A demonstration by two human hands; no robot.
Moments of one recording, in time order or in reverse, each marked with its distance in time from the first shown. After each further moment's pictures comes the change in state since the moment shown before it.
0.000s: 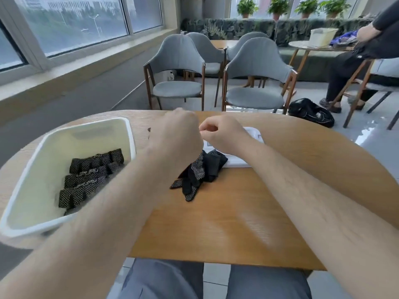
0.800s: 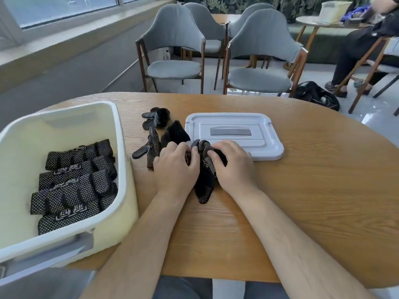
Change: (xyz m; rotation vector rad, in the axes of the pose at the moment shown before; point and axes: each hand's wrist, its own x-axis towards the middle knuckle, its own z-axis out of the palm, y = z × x) left_hand -0.012 -0.030 0.185 -0.336 0.260 -0.252; right_hand -0.024 0.103 0.102 -0.188 0.429 -0.096
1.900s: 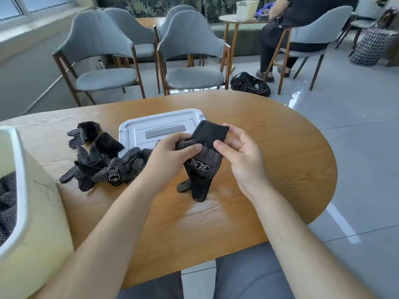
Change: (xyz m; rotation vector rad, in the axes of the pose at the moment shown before) left_hand -0.008 0.117 -0.023 -0.941 -0.805 -0.082; right_hand -0.047 0.042 -0.135 0.883 0.212 0.530
